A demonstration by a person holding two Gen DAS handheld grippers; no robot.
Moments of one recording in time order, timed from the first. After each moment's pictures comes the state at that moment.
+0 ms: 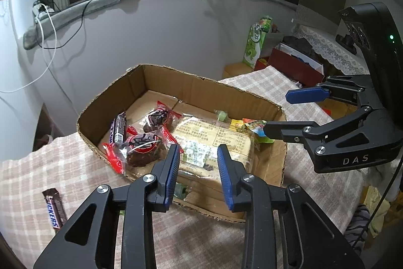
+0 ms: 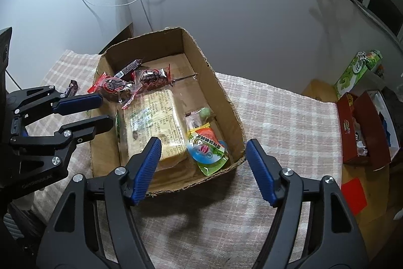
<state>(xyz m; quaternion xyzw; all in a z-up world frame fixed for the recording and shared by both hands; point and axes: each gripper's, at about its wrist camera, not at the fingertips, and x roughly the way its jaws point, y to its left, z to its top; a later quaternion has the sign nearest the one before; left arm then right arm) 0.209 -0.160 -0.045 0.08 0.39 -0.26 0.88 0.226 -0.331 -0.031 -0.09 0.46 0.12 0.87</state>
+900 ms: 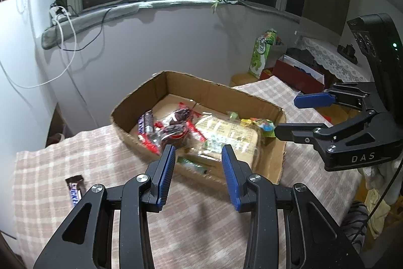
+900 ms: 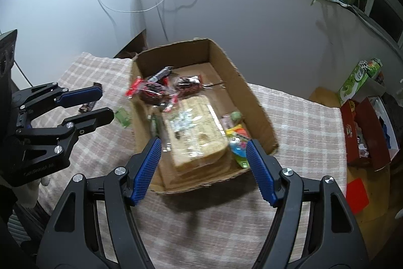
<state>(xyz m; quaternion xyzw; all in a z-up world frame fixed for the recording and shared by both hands) 0.184 -0.113 -0.026 0.06 0.36 -0.24 0.90 0.189 -0.283 -0.009 -0.09 0.44 0.14 0.88</state>
